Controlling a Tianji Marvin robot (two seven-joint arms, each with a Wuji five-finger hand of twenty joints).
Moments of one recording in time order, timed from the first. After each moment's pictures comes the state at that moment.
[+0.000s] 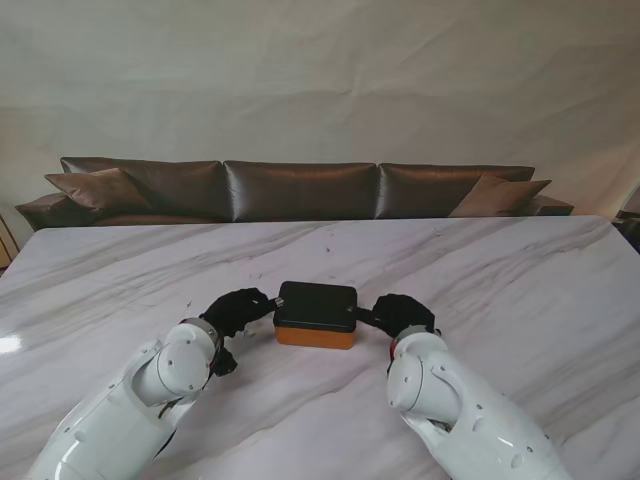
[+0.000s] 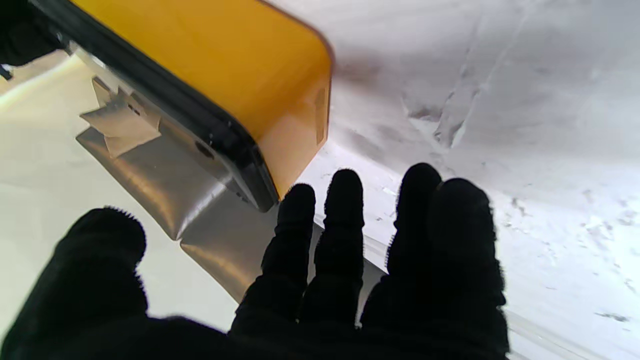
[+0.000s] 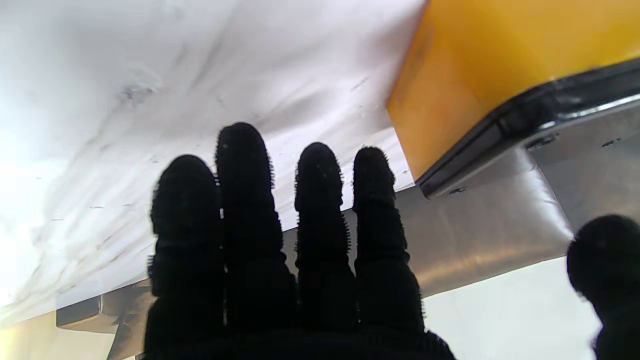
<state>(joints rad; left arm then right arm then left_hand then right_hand) 1.35 -1.14 -1.03 -1.41 0.41 0.23 -0.06 -1.38 -1.16 0.92 -1.54 -0.66 0.64 -0.06 0.33 -0.12 0.08 0.14 0.39 0.07 0.59 0.47 0.51 0.05 0.75 0.62 0.51 0.27 0.90 0.89 0.48 0.15 1.56 0.65 -0.18 -0.41 0.87 0.15 0.67 -0.01 0.56 0.50 0.84 0.05 0.77 0.74 0.89 0.20 0.84 0.59 0.63 0.24 1.43 0.43</state>
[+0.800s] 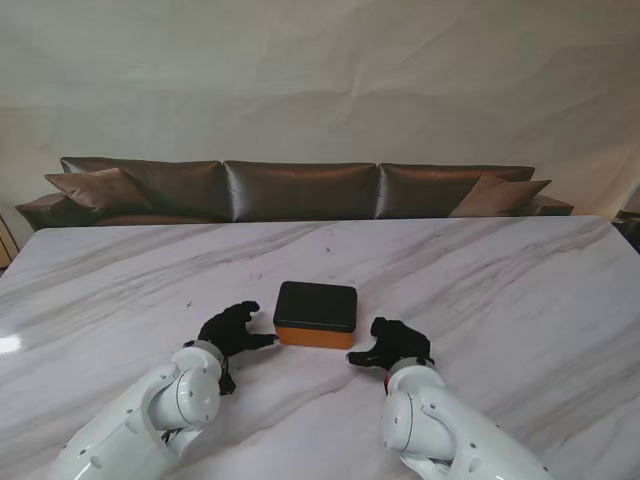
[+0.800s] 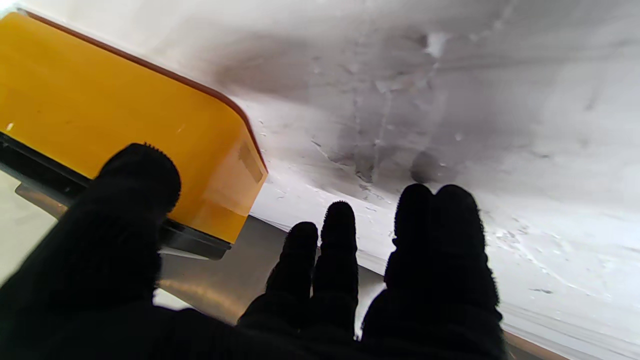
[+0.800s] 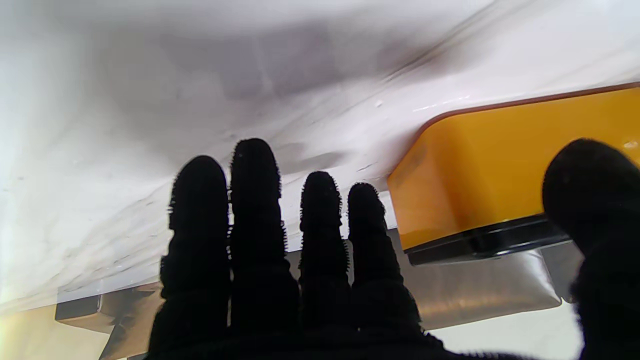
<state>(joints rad) 1.38 -1.13 -0.94 -1.39 0.56 0.32 0.06 -1.45 -1.13 0.84 -1.58 -0.74 0.70 -0.07 0.47 -0.40 0.40 -0.01 0.17 0.13 0.47 0.36 0.26 0.01 0.69 0.52 0.34 0.25 0.81 0.87 0.26 0.13 1.35 0.74 0.09 -0.65 0.89 0.14 0.39 0.06 0.65 0.46 0.56 0.03 0.79 0.64 0.75 0.15 0.77 0.59 0.52 0.16 1.28 0.45</state>
